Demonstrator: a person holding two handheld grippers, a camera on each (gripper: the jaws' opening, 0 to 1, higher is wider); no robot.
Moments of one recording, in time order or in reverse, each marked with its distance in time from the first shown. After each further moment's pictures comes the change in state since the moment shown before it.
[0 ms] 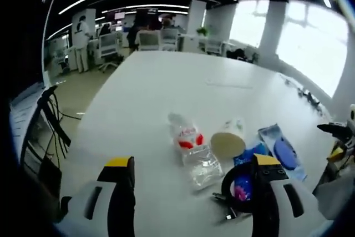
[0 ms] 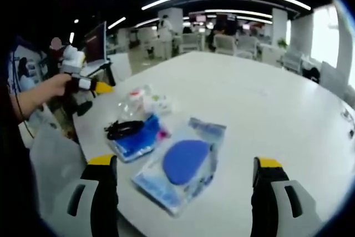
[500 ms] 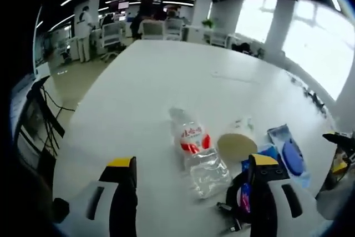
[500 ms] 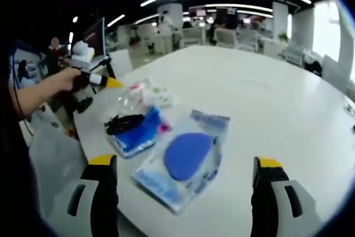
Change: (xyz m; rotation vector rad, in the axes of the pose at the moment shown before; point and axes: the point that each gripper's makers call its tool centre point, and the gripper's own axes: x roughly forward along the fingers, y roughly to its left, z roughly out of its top) left arm 0.033 0.004 -0.003 -0.032 0.057 0.014; right arm 0.009 0.002 -0.014 0.017 0.040 0.019
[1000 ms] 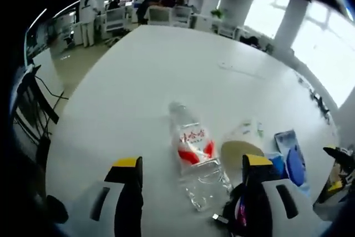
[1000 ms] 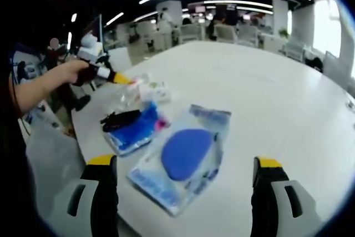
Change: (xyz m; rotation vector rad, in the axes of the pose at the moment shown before) left arm 0.030 0.000 -0.001 -0.072 0.104 0.024; right arm 0.014 -0.004 -0.008 0.013 0.025 0.005
